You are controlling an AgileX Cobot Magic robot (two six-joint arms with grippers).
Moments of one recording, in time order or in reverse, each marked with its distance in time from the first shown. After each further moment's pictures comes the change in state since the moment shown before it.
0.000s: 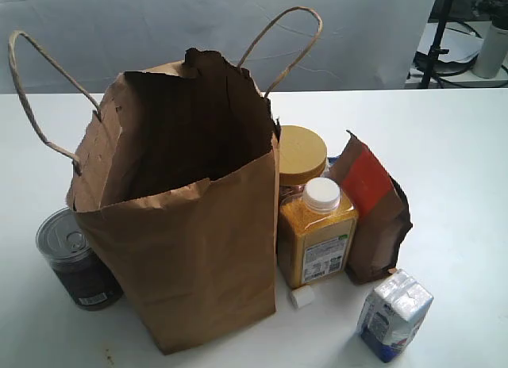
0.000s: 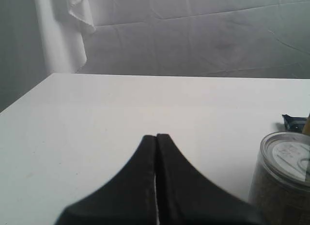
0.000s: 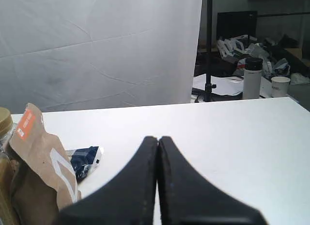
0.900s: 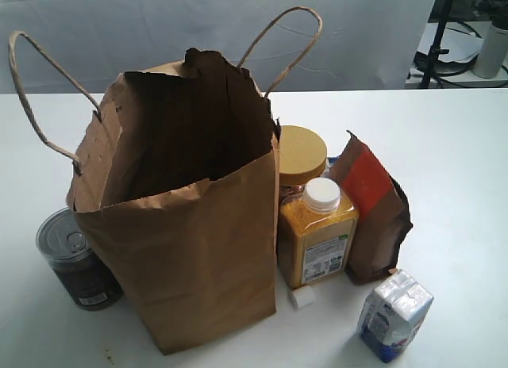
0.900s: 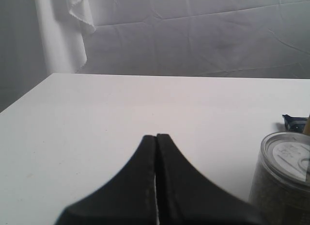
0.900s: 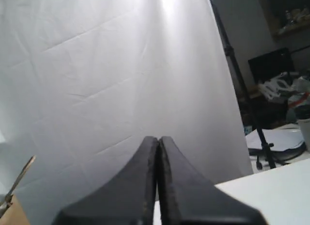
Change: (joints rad) left arm 0.000 0.000 0.000 0.000 0.000 0.000; right arm 0.035 0.073 -0.218 0.254 -0.111 0.059
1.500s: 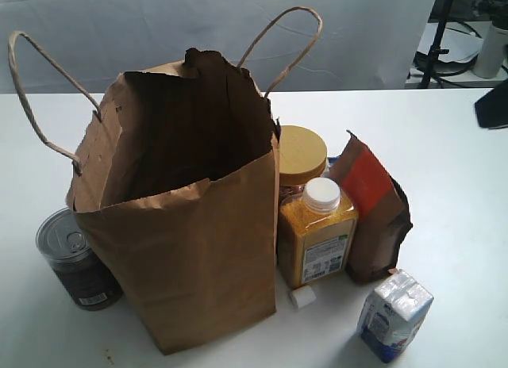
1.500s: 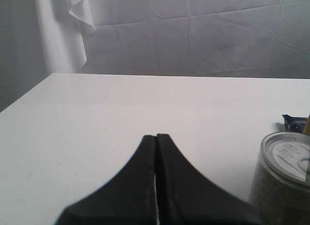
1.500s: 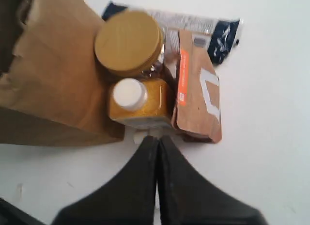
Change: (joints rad) left arm 0.000 0.000 0.000 0.000 0.000 0.000; right arm 0.101 1.047 -0.953 0.090 1.139 -0.262
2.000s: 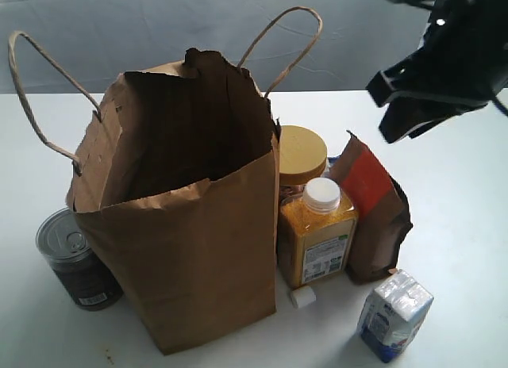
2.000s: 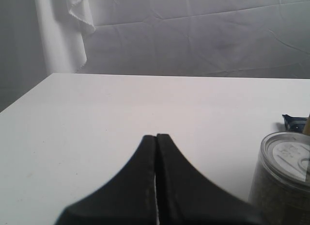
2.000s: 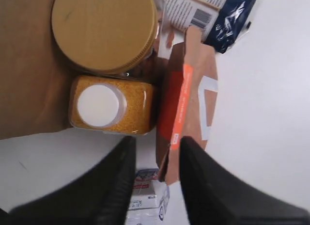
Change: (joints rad) left arm 0.000 0.000 0.000 0.000 0.000 0.000; right arm 0.203 0.403 -0.228 -0.188 0.041 0.014
